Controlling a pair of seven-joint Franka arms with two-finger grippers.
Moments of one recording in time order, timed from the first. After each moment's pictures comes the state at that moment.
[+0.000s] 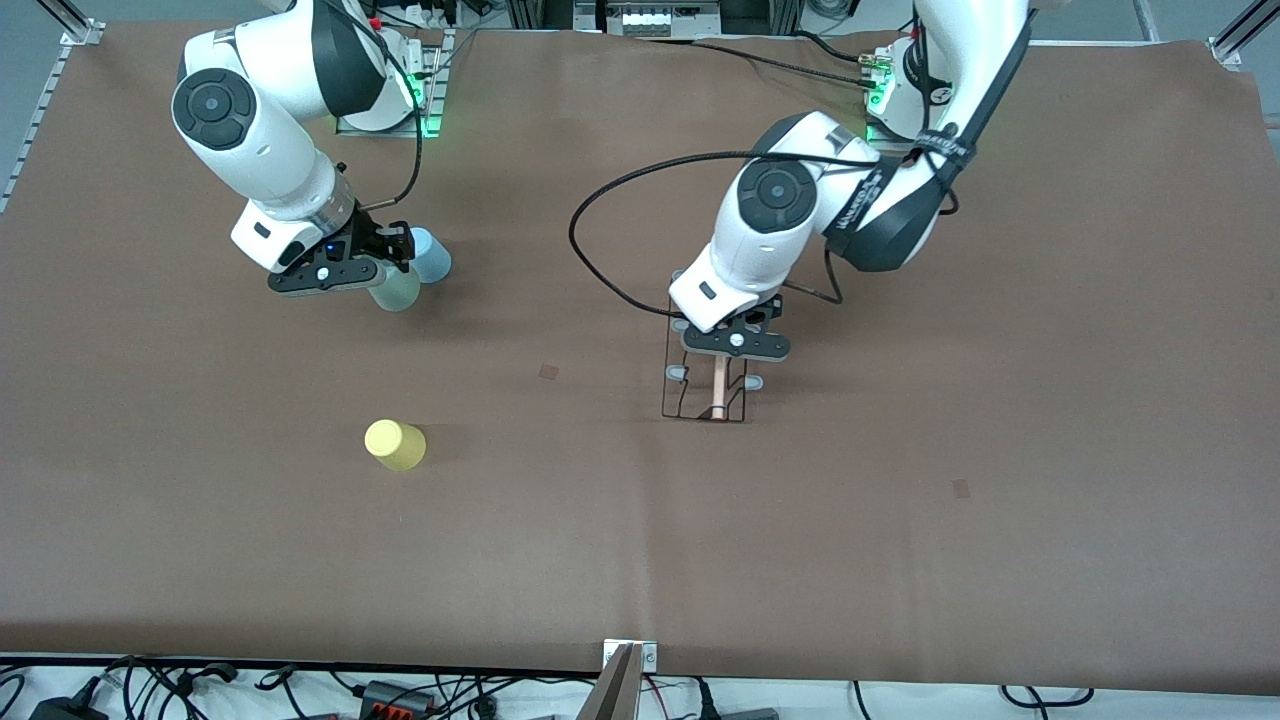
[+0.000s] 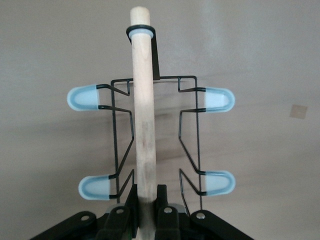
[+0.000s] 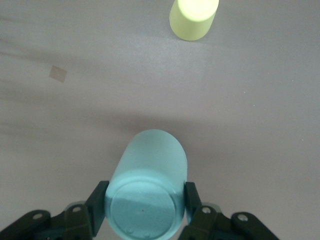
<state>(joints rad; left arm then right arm) -0.38 0.48 -0.30 -1.59 0.07 2.02 -0.59 0.20 -0.06 0.13 -2.20 0.02 2.09 0.18</state>
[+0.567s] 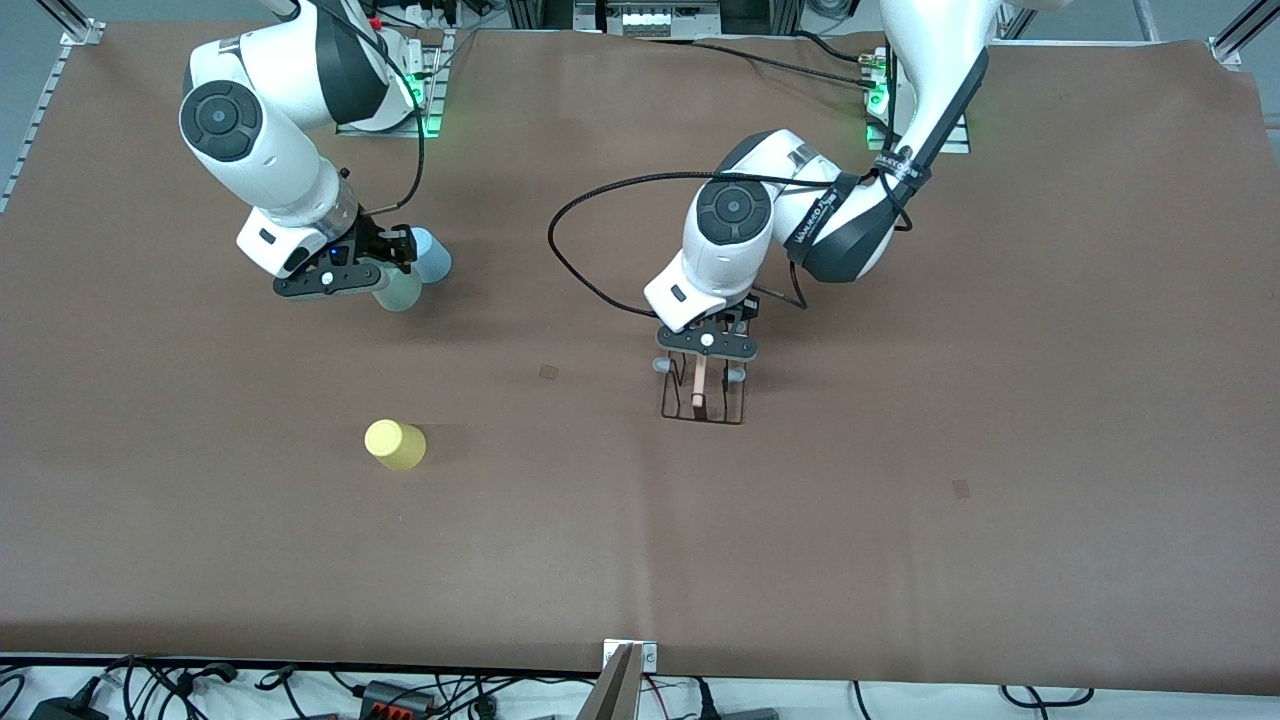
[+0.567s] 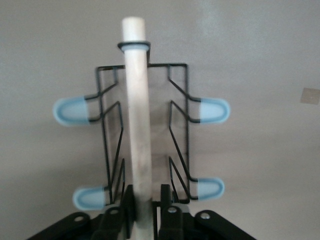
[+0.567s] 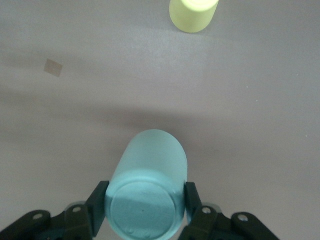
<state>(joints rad) -0.42 0.53 -0.30 -1.59 0.09 2.03 -0.60 0.20 -0.04 0.13 -2.20 0.02 2.08 0.19</state>
